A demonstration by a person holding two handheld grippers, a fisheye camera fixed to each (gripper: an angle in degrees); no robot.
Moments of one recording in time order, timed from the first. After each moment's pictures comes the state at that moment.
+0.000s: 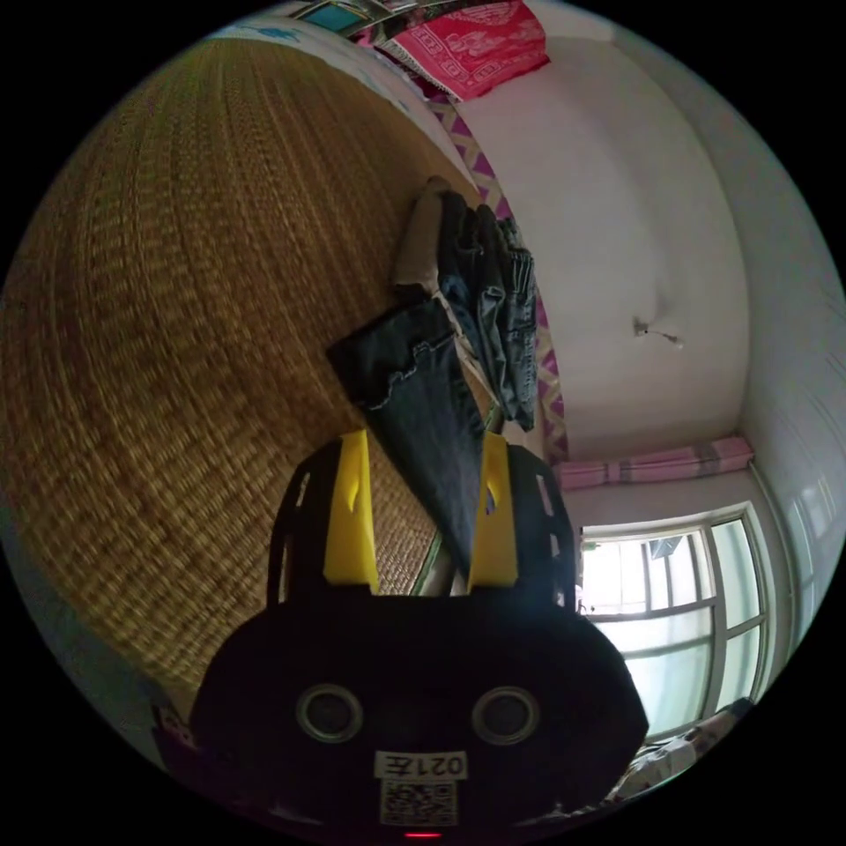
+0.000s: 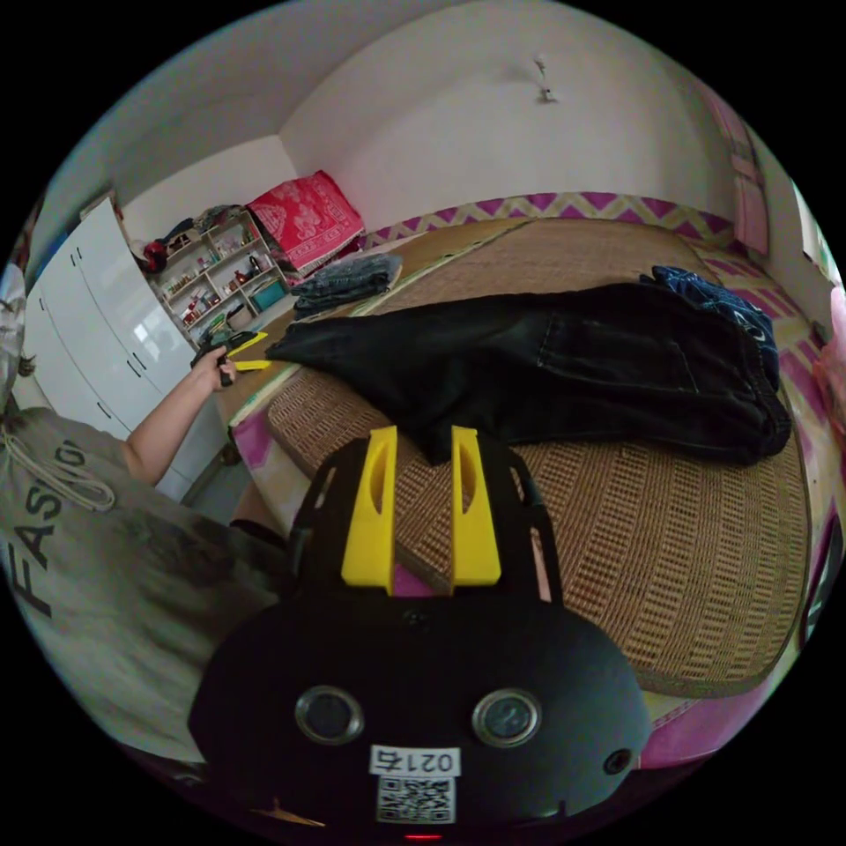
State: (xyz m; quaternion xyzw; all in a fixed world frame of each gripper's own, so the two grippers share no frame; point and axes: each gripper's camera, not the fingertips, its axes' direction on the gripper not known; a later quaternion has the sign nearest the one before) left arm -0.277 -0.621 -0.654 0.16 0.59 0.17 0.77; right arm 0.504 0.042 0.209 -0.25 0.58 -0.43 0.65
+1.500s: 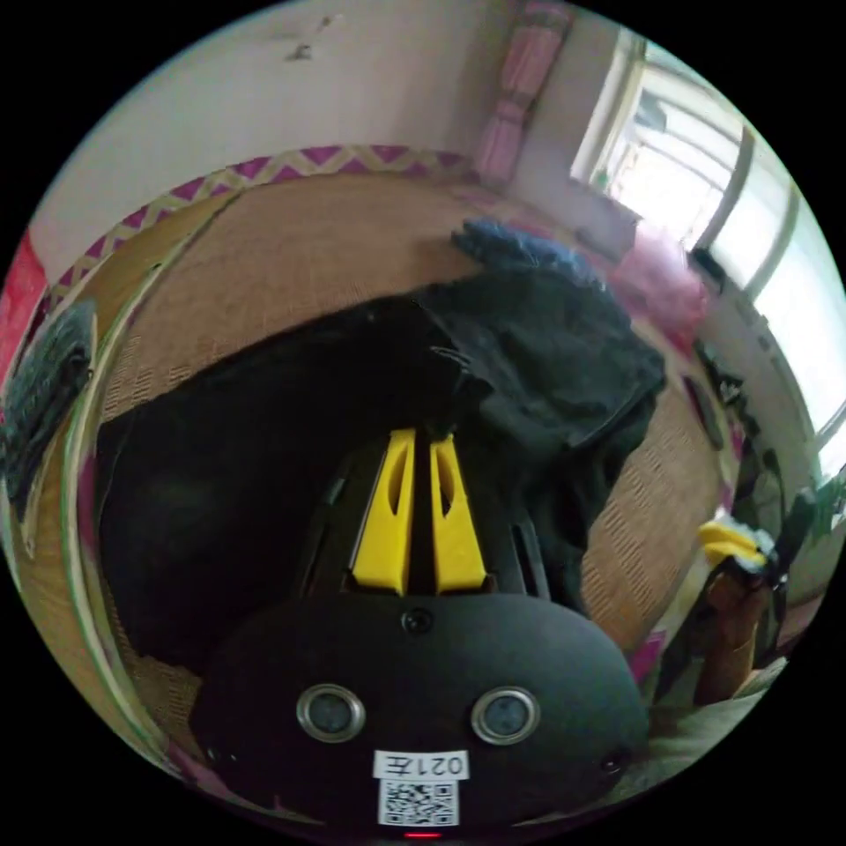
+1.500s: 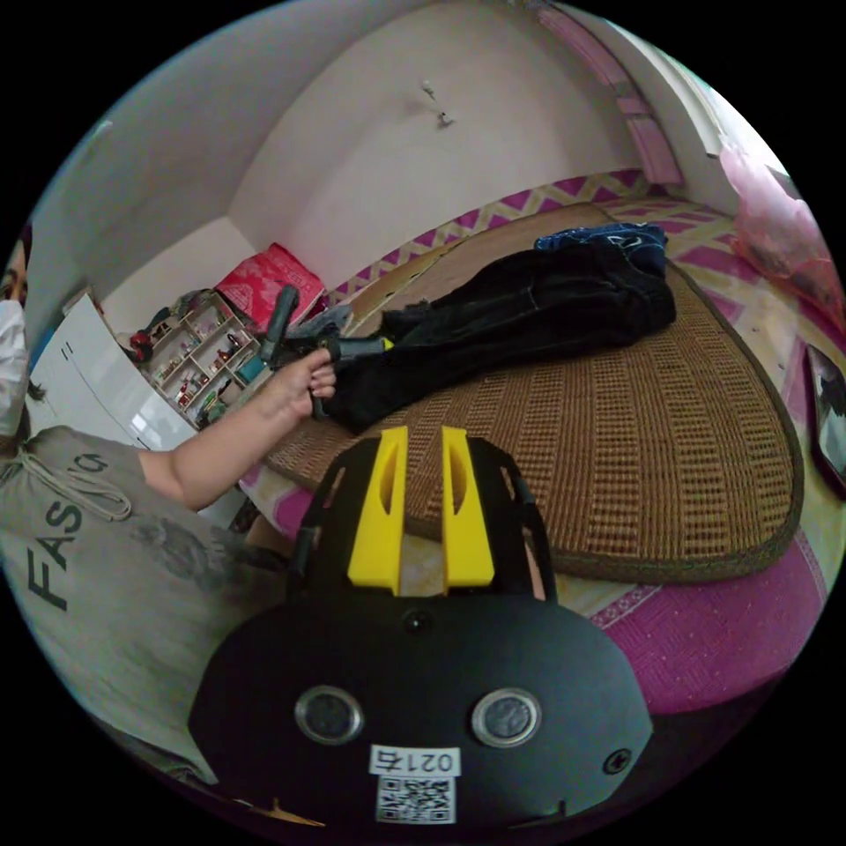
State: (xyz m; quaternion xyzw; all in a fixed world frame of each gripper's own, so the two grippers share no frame) left arm 0.251 0.069 -0.524 0.31 0.22 0.65 0.66; right arm 0.446 -0.018 -0.015 -0.14 0.56 -0.39 0.71
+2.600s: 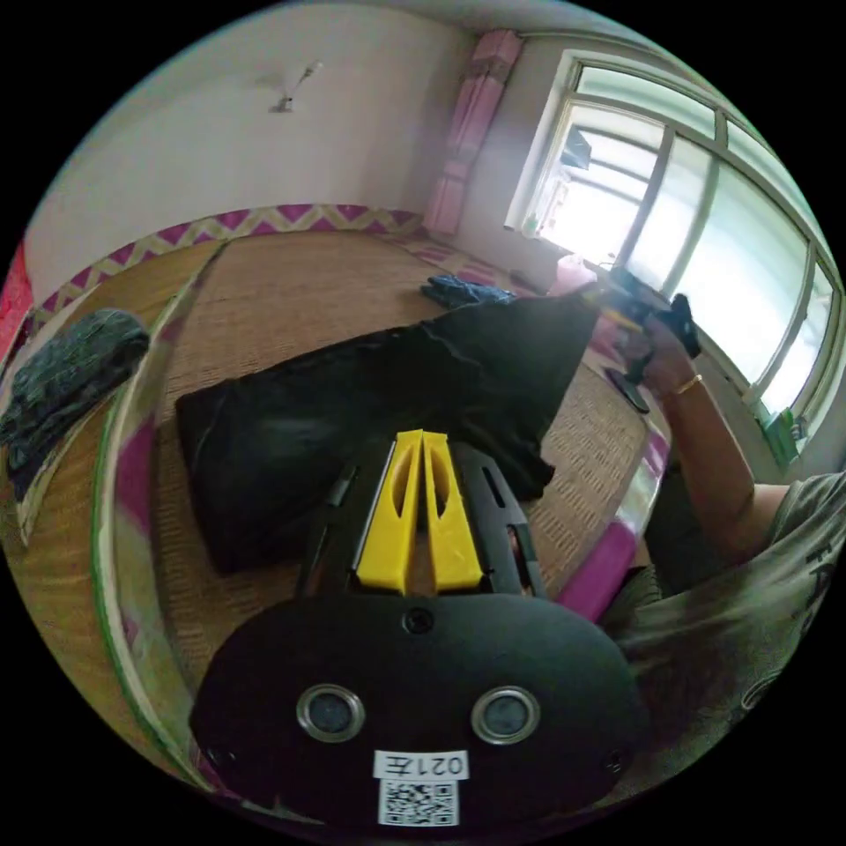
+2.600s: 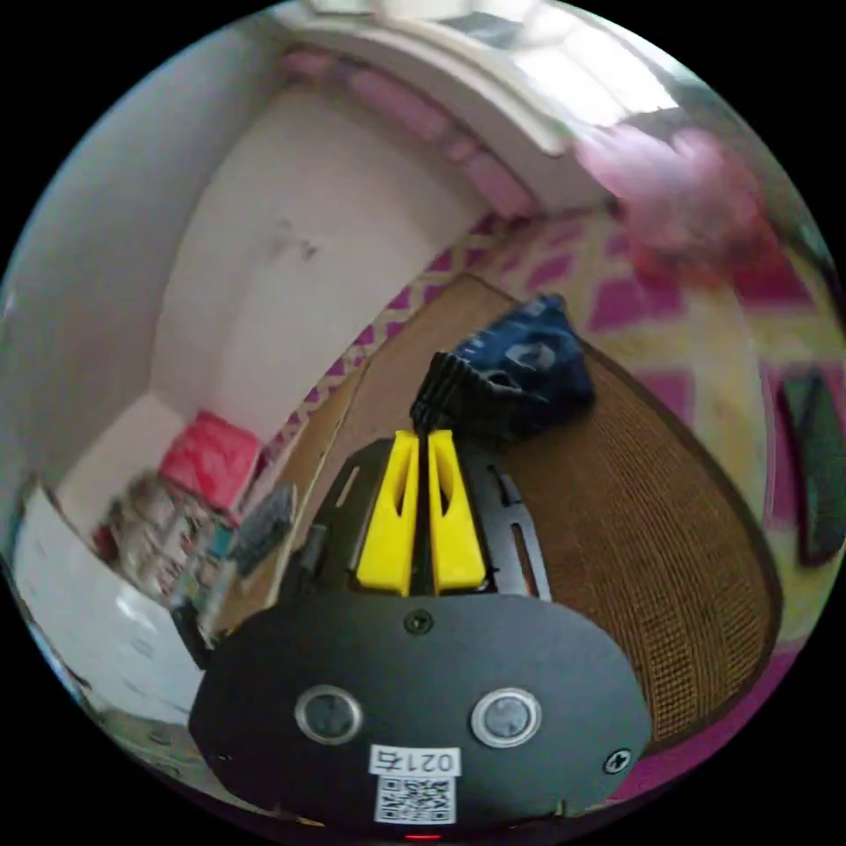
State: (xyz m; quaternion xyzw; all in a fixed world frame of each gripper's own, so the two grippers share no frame) left arm 0.119 0.012 -0.509 0.34 0.33 0.67 0.57; right arm 0.373 -0.153 0.155 0.12 0.55 -0.35 0.75
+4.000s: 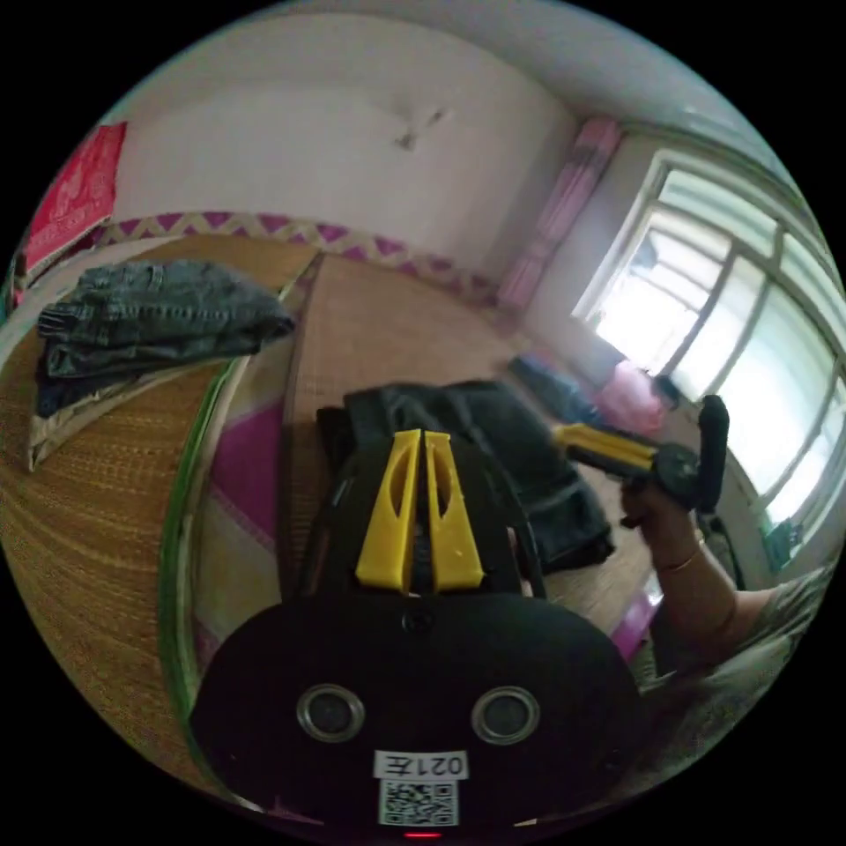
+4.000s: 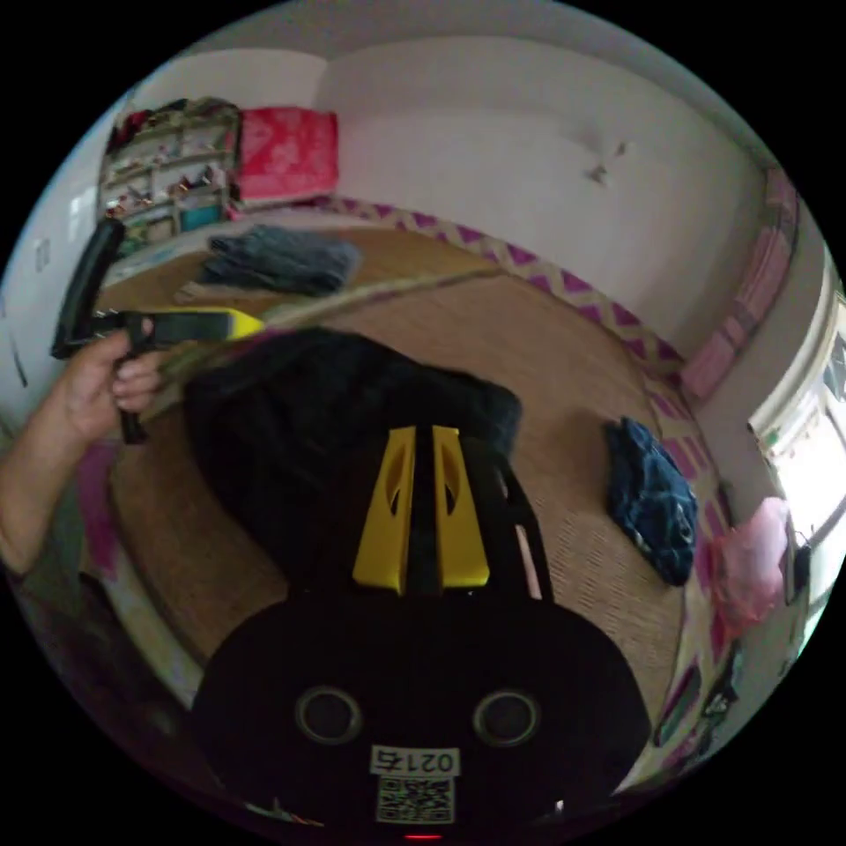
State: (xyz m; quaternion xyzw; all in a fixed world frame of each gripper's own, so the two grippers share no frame) left arm 0.137 -0.261 -0.605 0.35 0.39 0.56 0.64; right arm 0.609 -0.058 0.532 -0.23 0.68 -0.55 0.42
